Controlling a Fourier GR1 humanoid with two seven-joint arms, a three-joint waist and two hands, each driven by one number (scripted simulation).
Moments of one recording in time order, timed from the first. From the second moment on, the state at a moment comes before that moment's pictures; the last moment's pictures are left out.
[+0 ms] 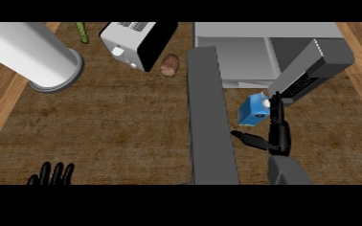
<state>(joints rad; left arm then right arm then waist) 0.70 0.09 -0.26 -2.01 0.21 -0.05 -0.56 -0.33 -0.05 -0.18 -0.58 -0.10 -0.22 -0.91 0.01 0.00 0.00</state>
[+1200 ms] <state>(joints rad) 0.72 0.12 -0.26 -2.01 0.24 -0.07 -0.58 -0.56 -0.08 -0.31 -0.34 -0.11 -0.37 -1.04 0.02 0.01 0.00</state>
